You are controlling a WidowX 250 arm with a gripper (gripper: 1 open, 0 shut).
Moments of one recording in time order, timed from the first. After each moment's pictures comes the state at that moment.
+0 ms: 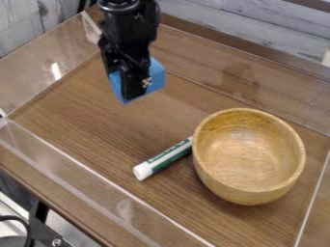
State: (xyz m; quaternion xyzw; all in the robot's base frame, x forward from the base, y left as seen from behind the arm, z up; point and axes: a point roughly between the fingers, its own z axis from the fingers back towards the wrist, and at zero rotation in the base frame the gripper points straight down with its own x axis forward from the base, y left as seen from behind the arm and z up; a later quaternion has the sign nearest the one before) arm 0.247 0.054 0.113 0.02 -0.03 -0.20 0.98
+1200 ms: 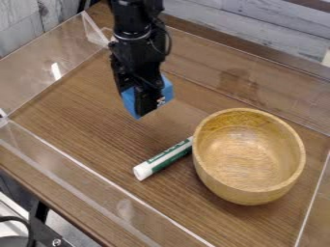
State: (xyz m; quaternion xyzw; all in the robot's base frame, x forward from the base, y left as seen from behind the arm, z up) arm 0.261 0.046 0.074 0.03 -0.04 -0.17 0.98
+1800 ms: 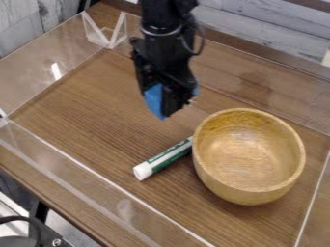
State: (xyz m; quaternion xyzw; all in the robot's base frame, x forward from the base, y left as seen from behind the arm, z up) arm 0.258 0.006 0.097 0.03 -0.06 -0.15 0.99
